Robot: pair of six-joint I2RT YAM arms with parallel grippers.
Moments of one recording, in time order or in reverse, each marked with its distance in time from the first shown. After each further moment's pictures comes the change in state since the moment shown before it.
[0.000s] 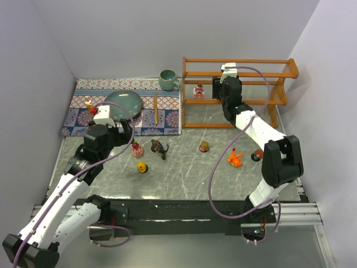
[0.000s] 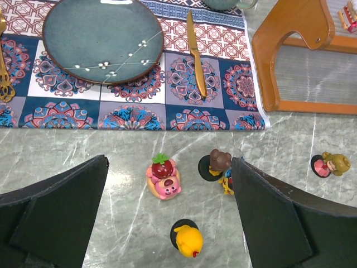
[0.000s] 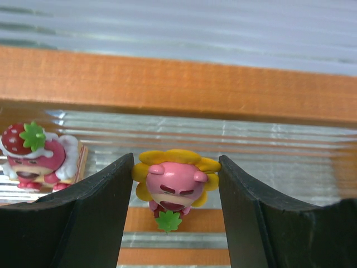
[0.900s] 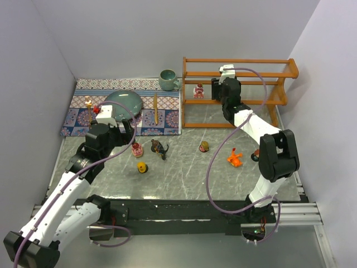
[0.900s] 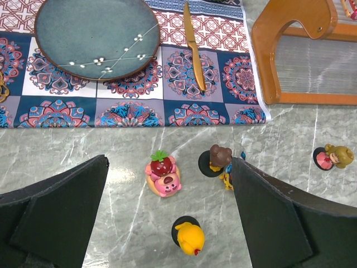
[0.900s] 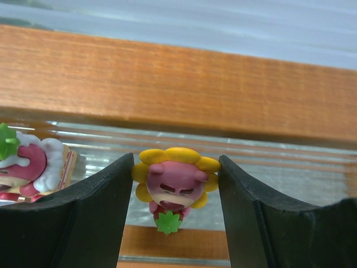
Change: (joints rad) left arm 0.005 0.025 0.000 0.002 0.033 0.016; right arm -0.028 0.076 -0.005 0.079 -0.067 -0.027
